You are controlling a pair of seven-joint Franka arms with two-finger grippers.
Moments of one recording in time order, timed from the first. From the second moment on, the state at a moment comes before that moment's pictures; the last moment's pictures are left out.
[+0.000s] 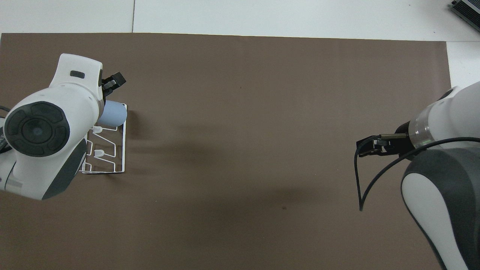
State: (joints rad) left arm -0.07 -0.01 -0.21 -1.95 0.44 2.27 -0.97; right arm -0.28 -0.11 0.39 -1.84 0.05 1.63 0.16
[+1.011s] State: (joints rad) left arm 0.03 -0.08 -0.17 -1.66 0.05 1.64 -0.08; right arm -0.28 -0.17 0.39 -1.84 0.05 1.58 0.16
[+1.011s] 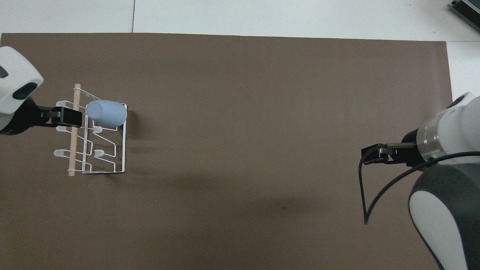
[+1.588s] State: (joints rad) left arm 0.10 -0.08 -0.18 -1.63 0.02 1.53 0.05; right arm -0.28 -0.17 0.39 -1.84 0.05 1.67 0.16
